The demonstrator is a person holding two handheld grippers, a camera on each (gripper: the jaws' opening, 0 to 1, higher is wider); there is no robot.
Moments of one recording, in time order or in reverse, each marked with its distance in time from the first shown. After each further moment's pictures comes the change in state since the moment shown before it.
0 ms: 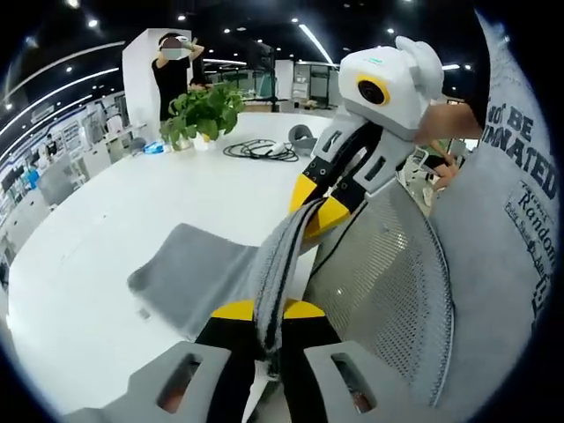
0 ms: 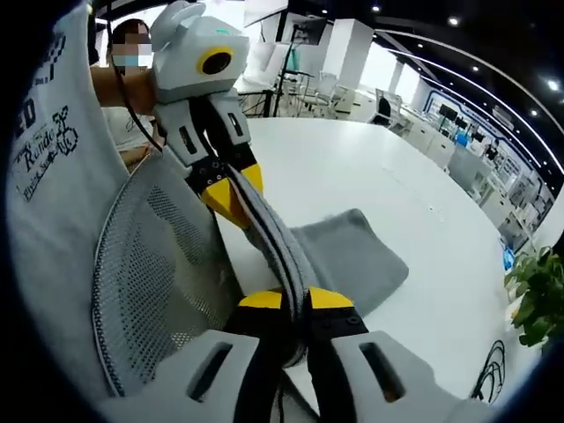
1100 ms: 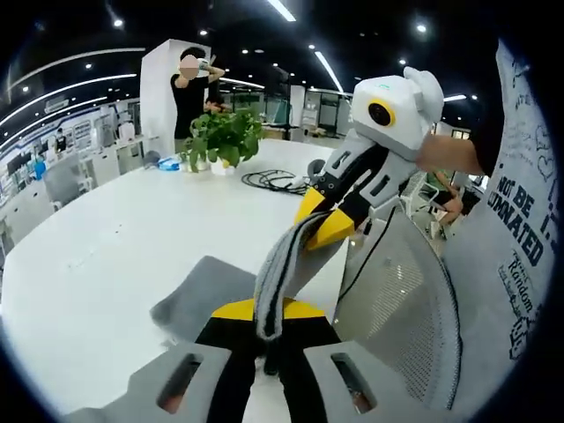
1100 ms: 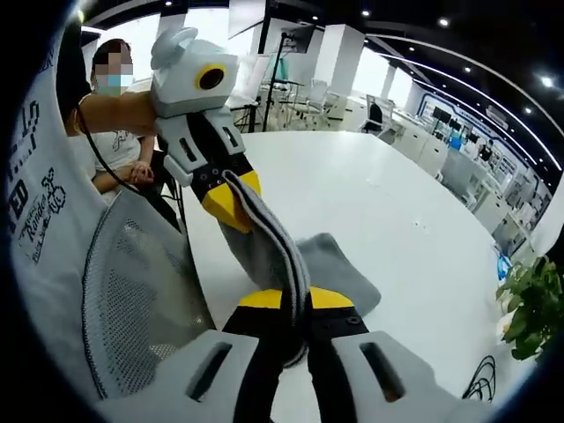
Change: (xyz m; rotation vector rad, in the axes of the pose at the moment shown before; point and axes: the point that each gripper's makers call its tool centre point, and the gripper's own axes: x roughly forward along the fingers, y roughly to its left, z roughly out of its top) left arm -0.005 0.054 0.046 -0.080 -0.126 0.007; right arm 0.001 -0.056 0.039 0.018 -0.037 -0.016
